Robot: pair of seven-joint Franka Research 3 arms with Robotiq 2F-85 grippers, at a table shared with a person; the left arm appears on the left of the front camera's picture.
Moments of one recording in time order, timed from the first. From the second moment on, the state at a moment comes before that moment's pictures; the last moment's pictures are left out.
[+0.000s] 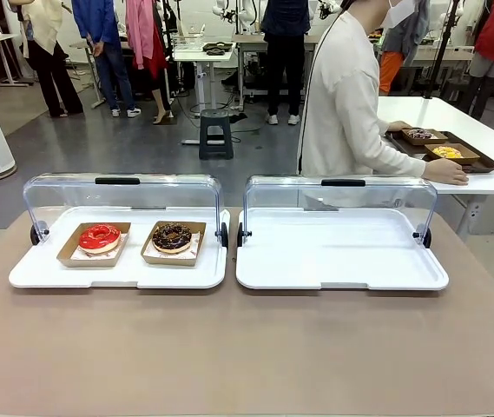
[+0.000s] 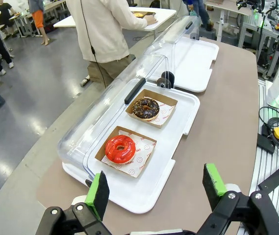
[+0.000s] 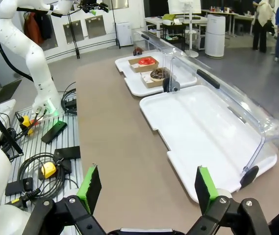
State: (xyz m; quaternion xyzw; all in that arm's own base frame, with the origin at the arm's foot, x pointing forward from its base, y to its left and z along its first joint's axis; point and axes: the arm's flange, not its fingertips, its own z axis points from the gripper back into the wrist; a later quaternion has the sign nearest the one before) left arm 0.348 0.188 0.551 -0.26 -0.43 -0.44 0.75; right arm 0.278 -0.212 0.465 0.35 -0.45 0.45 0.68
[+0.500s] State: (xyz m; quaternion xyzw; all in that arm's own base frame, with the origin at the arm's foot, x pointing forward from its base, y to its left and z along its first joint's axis) left arm 0.348 0.188 0.551 -0.26 -0.43 -0.44 0.75; right arm 0.278 -0.212 0.465 0.35 -0.45 0.45 0.68
